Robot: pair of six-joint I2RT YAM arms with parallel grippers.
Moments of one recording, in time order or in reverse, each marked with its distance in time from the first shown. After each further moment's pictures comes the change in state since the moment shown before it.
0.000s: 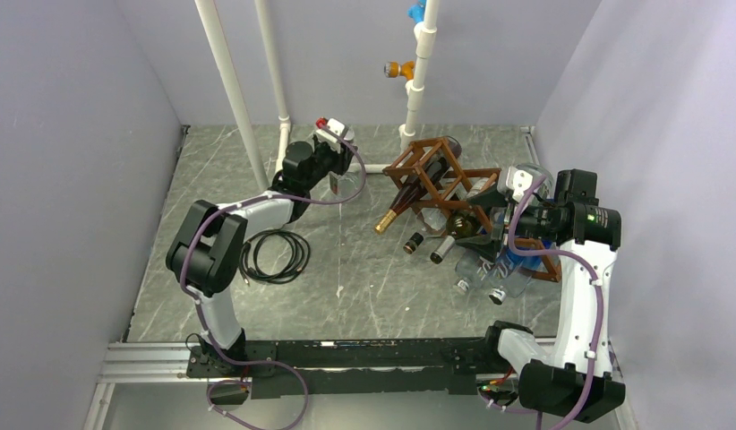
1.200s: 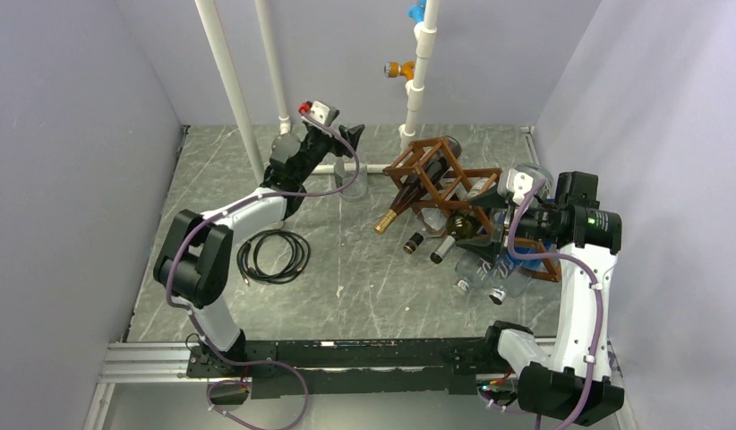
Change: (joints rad) left arm 0.001 -0.061 0.038 0.118 0.004 -0.079; right arm -0.004 -0.016 -0.008 0.003 0.000 0.001
